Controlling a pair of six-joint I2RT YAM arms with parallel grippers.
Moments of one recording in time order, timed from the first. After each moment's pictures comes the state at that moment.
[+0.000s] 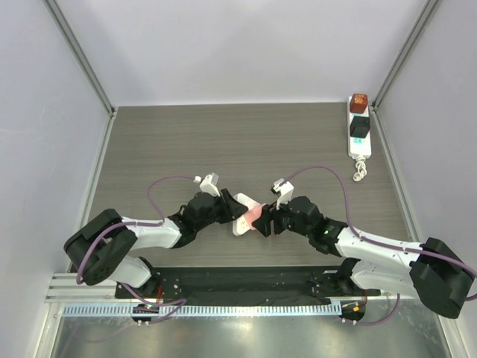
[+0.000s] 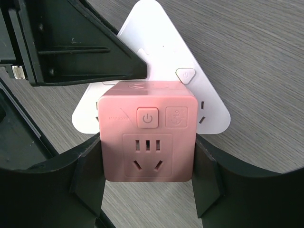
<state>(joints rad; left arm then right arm) -0.81 1.42 0.40 0.59 -0.04 -0.93 0.85 1.07 0.38 0.22 -0.04 0.37</state>
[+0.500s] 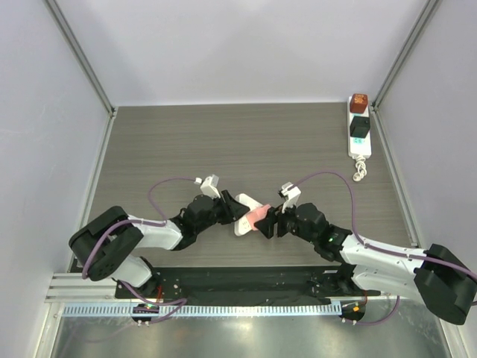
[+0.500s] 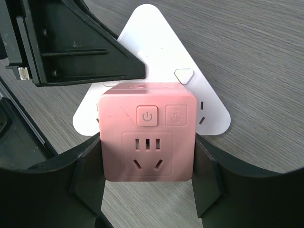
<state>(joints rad) -0.82 1.47 0.37 0.72 -0.03 -0.94 0.86 0.98 0.26 0.33 0.00 0.41</state>
